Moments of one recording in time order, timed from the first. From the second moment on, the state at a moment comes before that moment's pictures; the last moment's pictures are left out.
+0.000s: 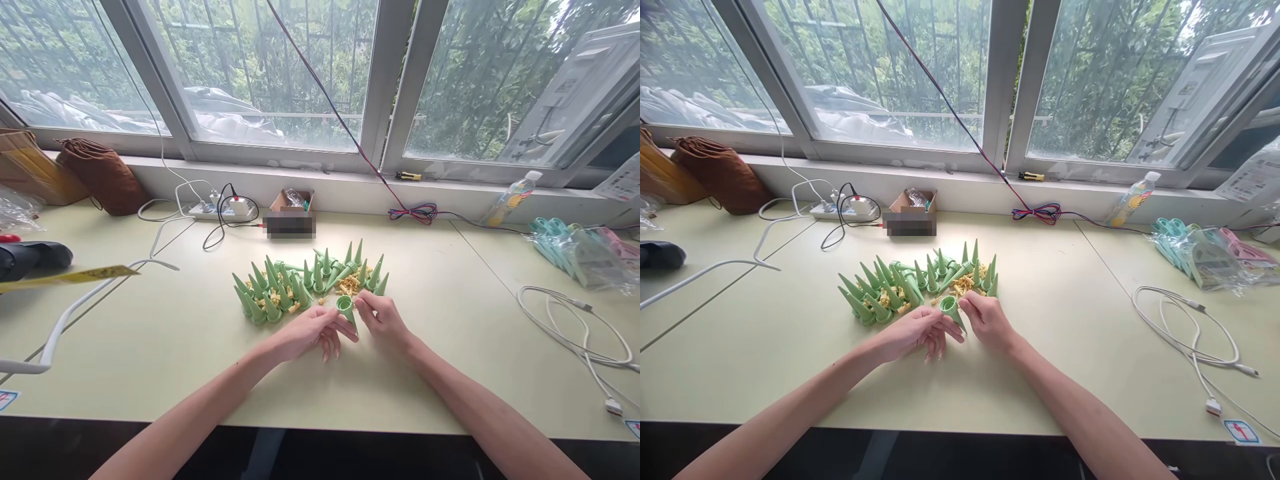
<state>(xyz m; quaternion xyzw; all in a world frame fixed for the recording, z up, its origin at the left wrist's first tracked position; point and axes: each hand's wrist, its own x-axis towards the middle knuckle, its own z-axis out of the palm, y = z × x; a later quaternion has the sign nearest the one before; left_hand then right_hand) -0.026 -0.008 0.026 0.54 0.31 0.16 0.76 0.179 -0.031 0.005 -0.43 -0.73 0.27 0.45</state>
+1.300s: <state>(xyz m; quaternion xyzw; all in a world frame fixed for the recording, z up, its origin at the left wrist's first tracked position) -0.026 -0.005 0.020 0.54 0.32 0.21 0.75 0.179 -0.032 0.006 -0.40 -0.74 0.28 0.46</state>
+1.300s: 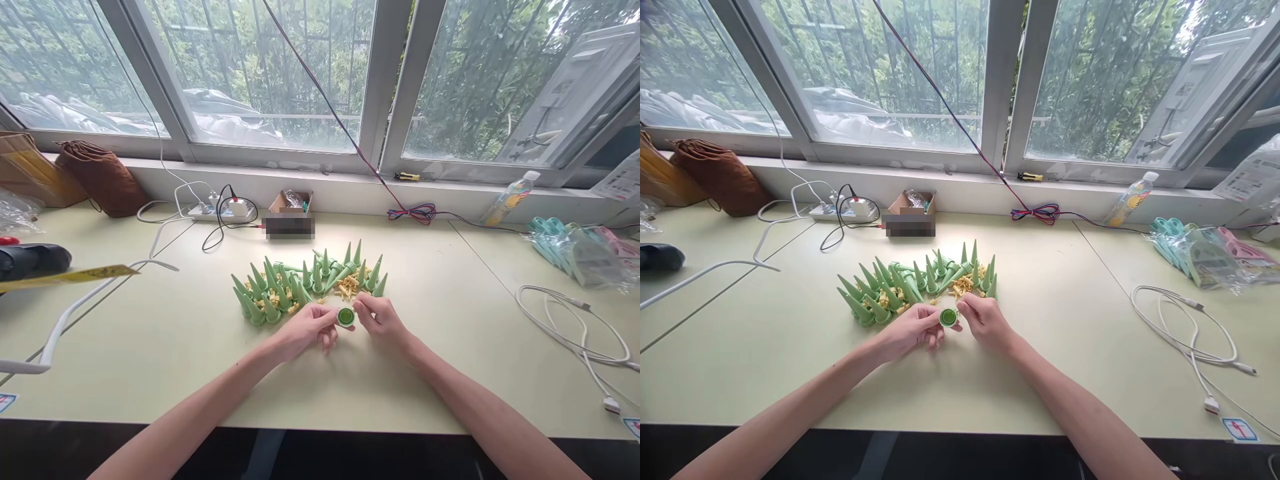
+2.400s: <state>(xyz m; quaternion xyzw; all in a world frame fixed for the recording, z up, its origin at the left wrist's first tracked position) -0.022 -0.014 0.030 0.75 0.37 0.36 0.42 0.175 -0.031 -0.001 -0.42 -0.75 0.28 0.42</state>
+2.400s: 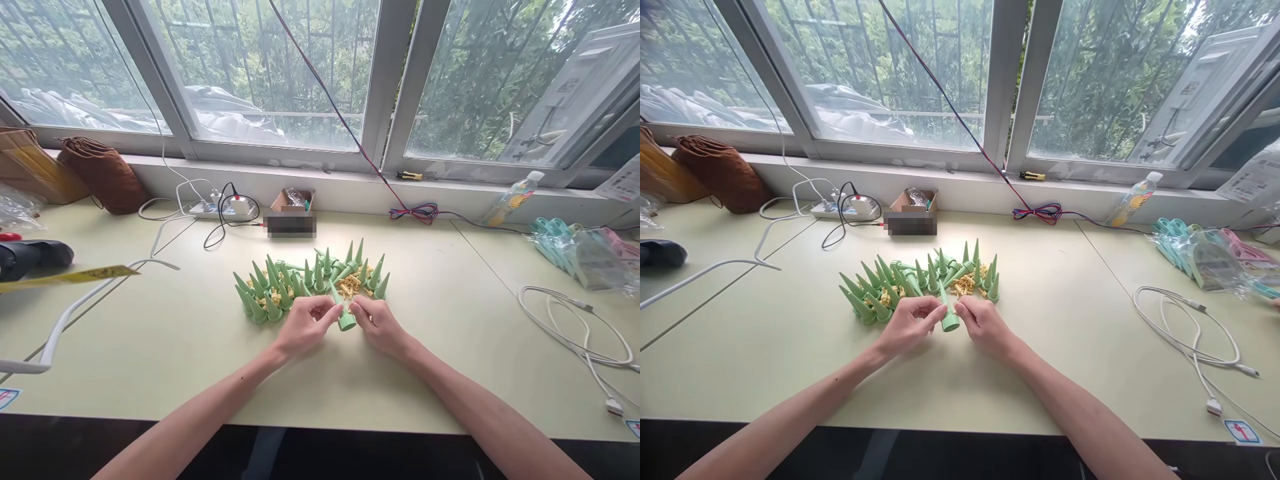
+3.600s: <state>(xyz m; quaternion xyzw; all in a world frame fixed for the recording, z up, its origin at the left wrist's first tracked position) -0.023 -0.012 0.030 0.74 0.39 0.33 0.44 0.173 -0.030 -0.003 -0.43 -0.76 0.28 0.41</state>
